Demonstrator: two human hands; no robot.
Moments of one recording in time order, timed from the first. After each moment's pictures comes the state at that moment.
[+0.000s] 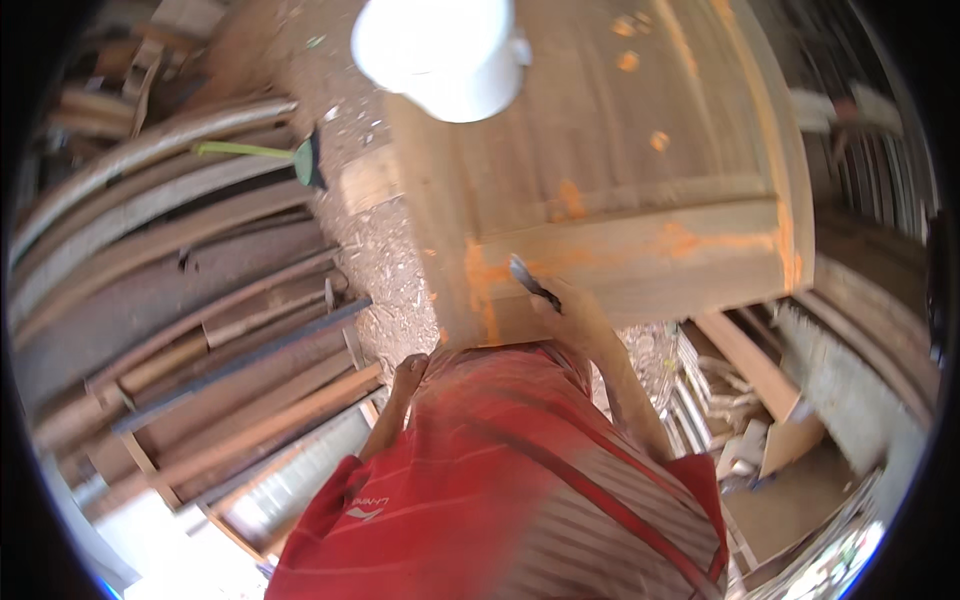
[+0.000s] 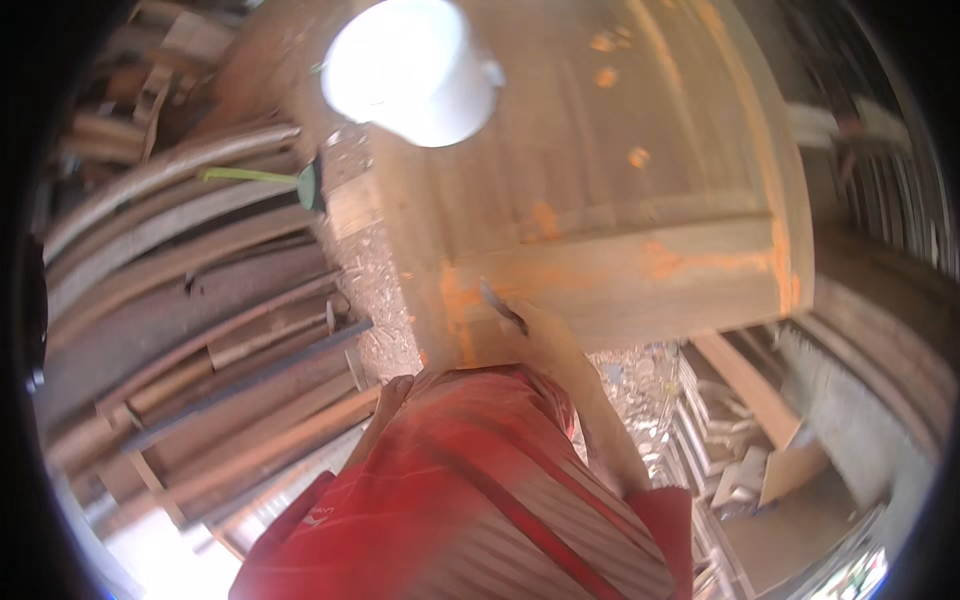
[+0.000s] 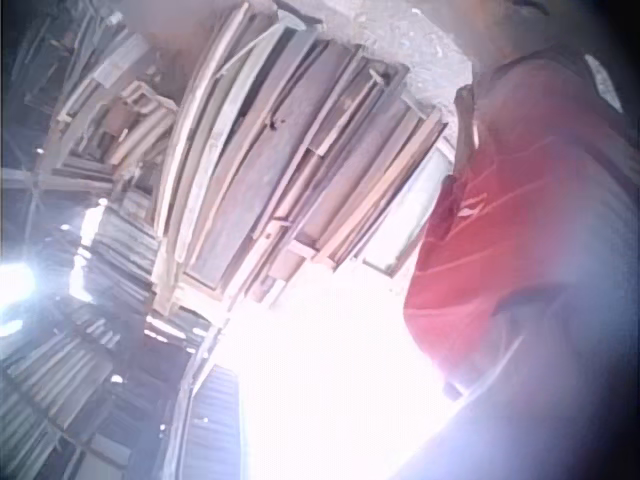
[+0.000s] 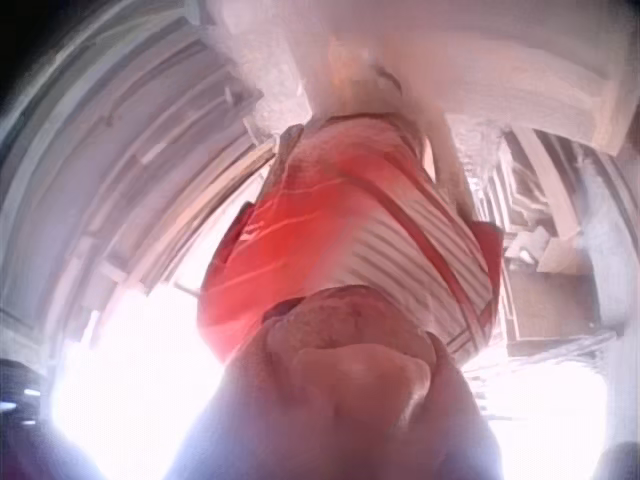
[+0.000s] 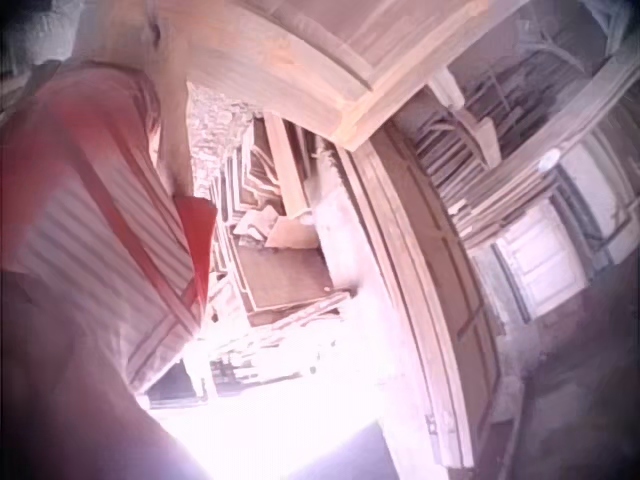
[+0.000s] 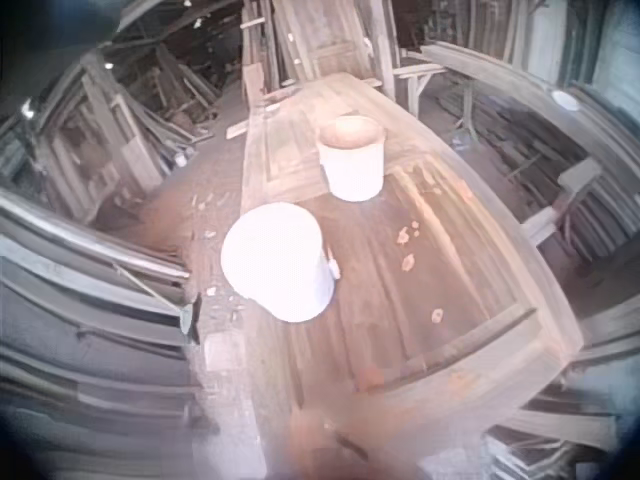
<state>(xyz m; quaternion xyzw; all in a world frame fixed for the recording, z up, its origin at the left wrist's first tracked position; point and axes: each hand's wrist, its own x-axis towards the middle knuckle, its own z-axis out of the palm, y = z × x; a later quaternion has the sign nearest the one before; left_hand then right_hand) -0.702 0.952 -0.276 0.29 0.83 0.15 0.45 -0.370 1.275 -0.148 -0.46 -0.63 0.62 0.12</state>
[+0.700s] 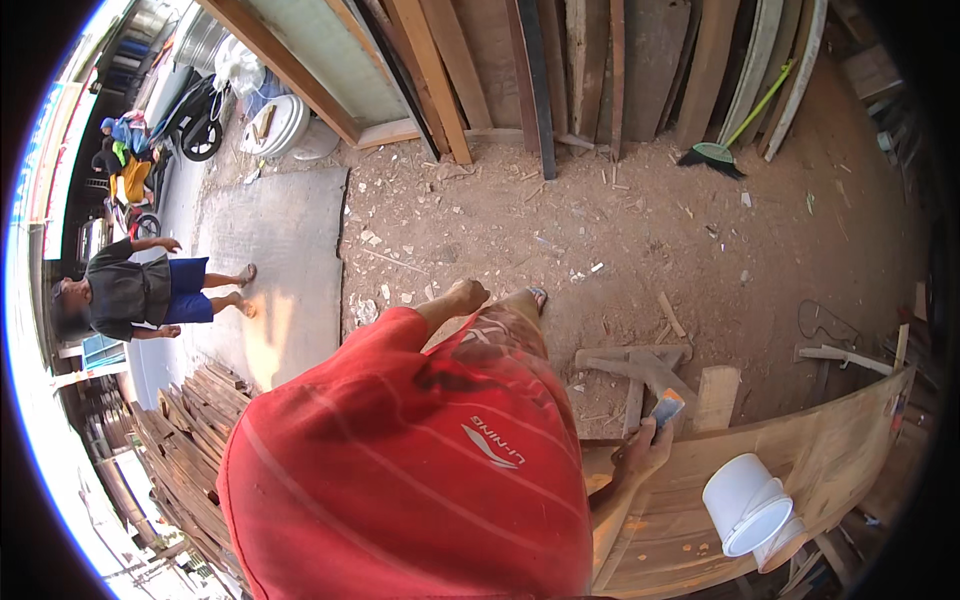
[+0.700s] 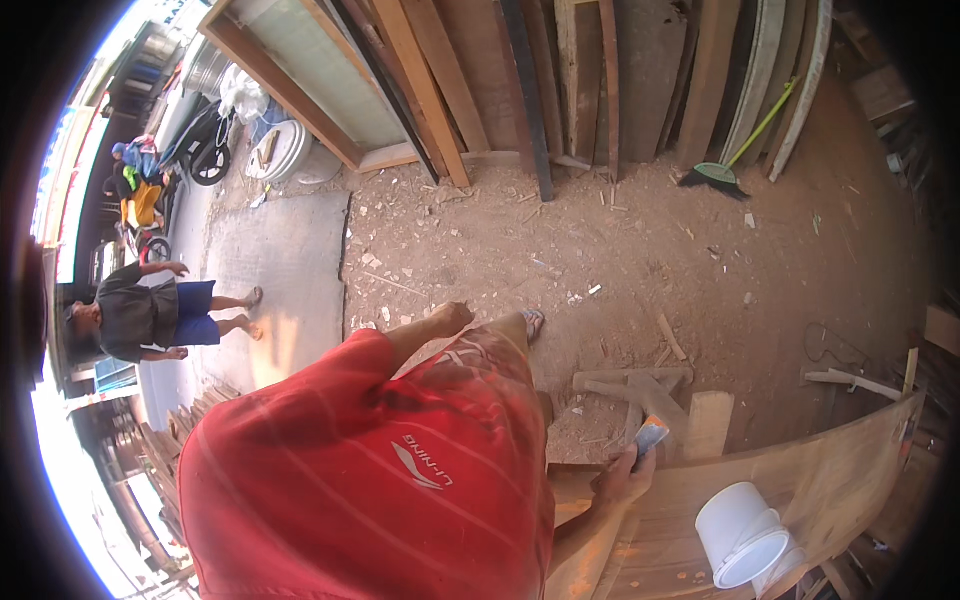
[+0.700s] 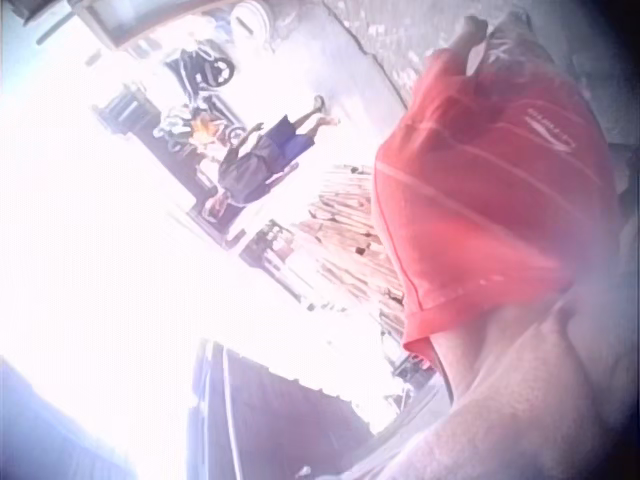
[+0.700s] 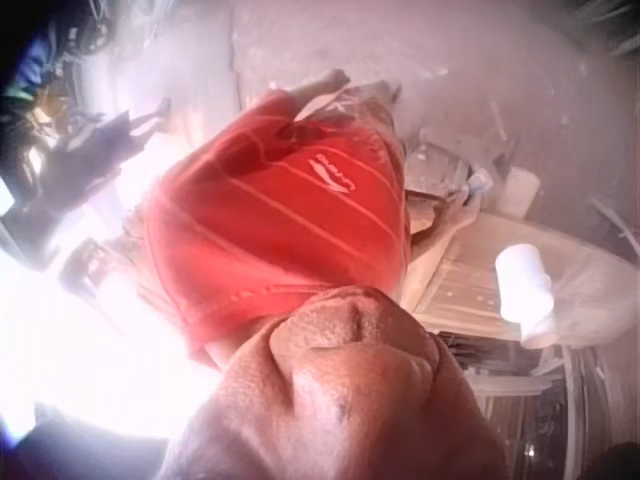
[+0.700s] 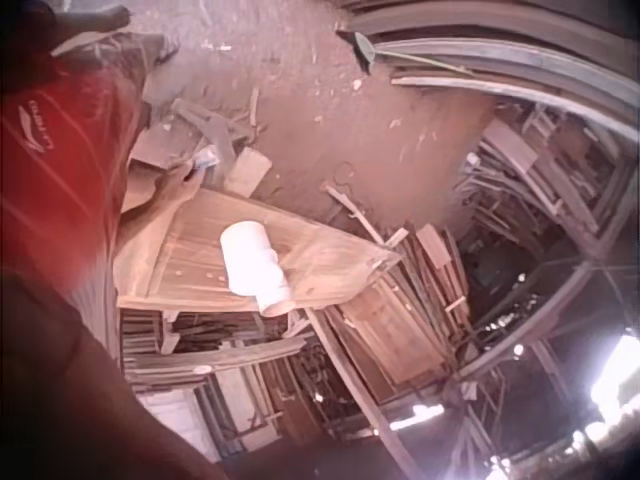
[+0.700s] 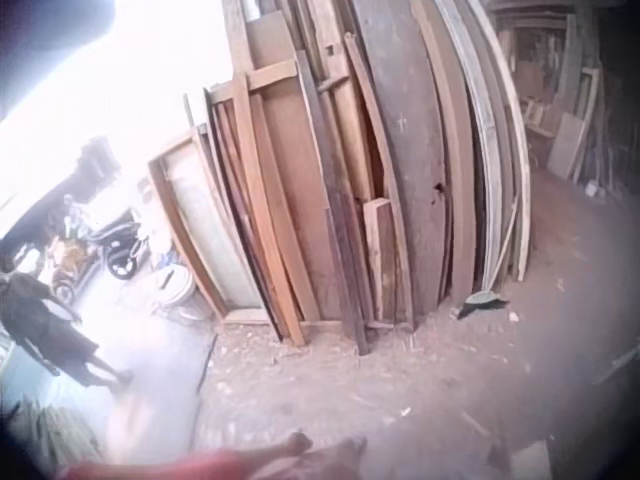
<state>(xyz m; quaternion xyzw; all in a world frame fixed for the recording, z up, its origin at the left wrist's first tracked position) -0.924 0.519 -0.362 0.15 0.90 0.11 0.39 -0.862 0.944 -0.071 -0.40 -0.76 0.51 -0.01</state>
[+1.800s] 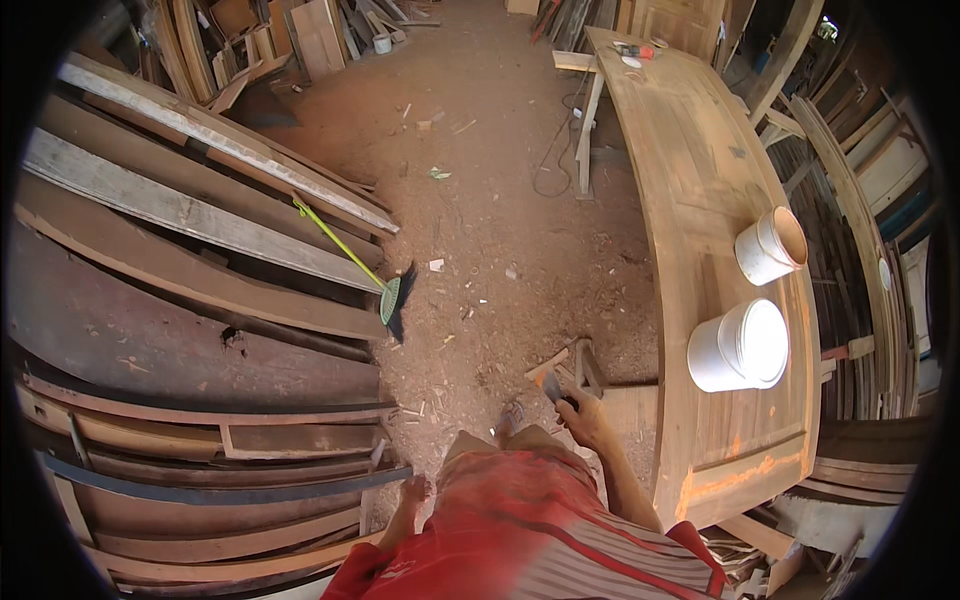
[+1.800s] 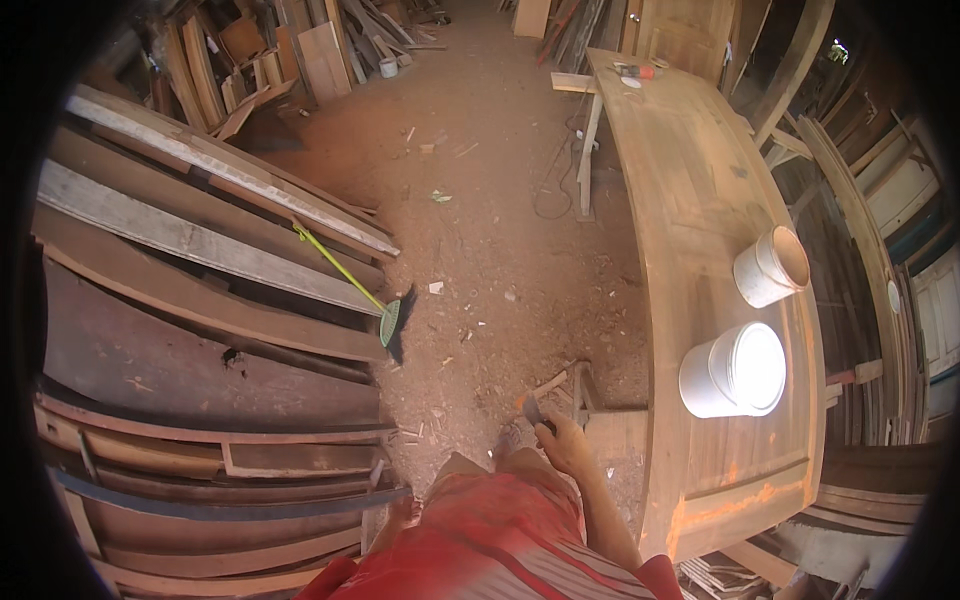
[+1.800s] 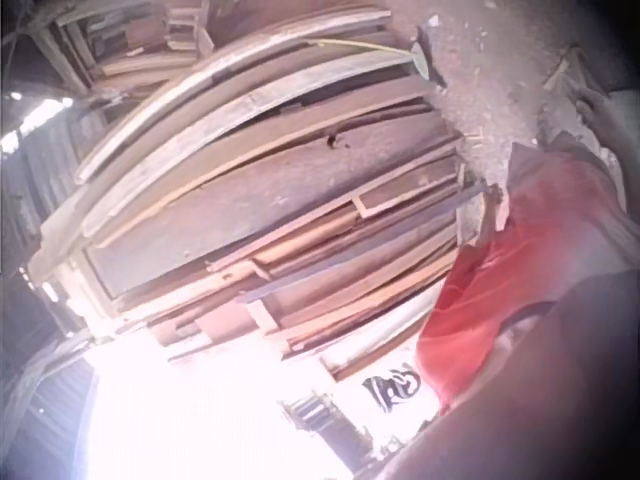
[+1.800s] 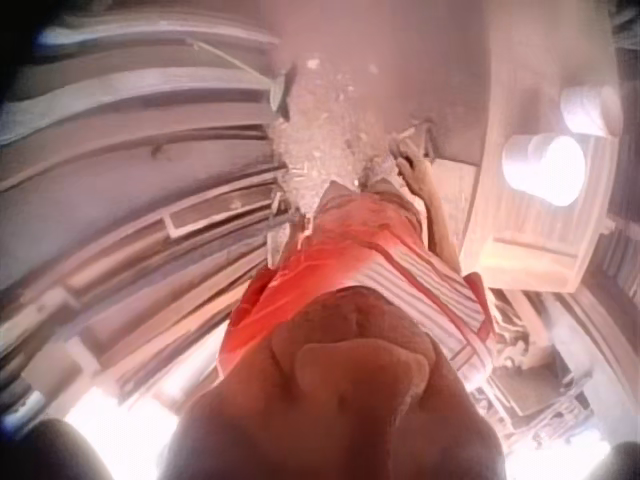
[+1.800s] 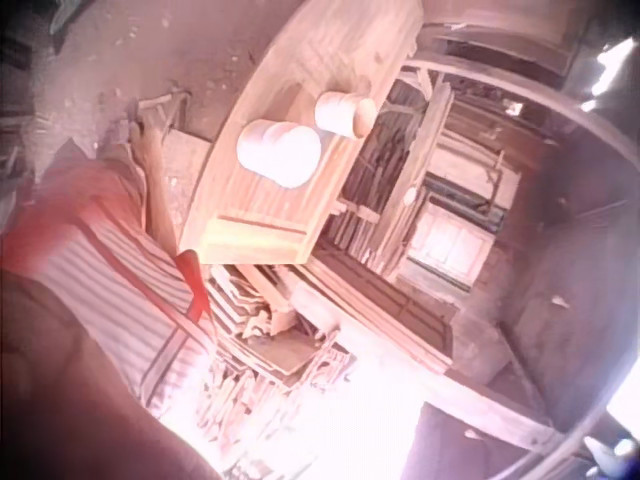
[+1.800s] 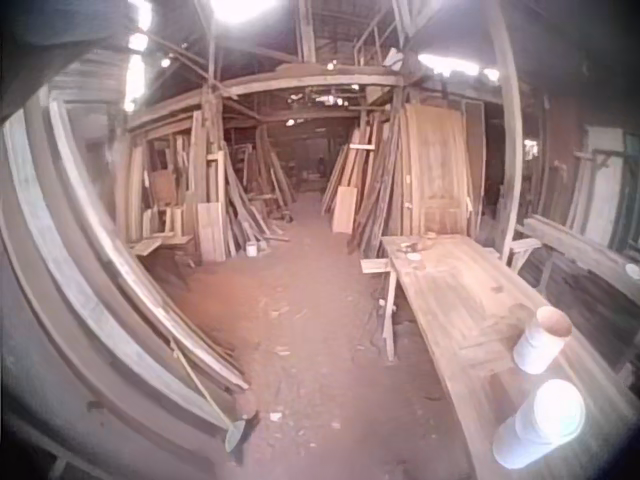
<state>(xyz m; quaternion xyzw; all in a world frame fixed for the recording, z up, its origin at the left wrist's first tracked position) -1.539 0.896 -0.325 -0.29 0.37 0.56 0.68 -1.271 1.303 -0.062 -0.51 -0.66 0.55 0.11</state>
